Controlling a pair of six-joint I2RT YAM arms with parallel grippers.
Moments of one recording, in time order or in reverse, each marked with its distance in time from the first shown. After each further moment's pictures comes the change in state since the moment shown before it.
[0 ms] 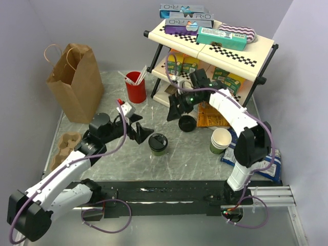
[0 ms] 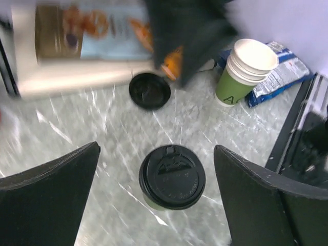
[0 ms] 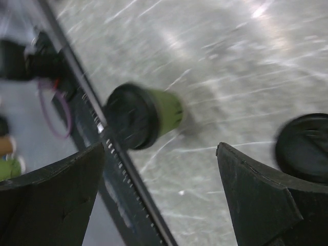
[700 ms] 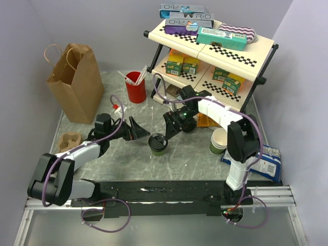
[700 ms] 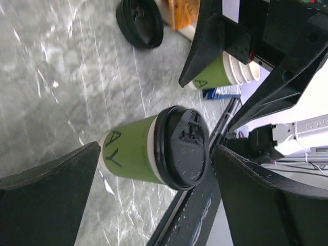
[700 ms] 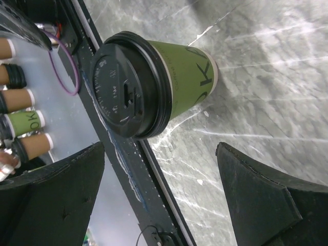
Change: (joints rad) left arm 0.264 0.372 -0.180 0.323 0.335 -0.605; right arm 0.078 0.063 -0.171 -0.056 -0.095 -0.105
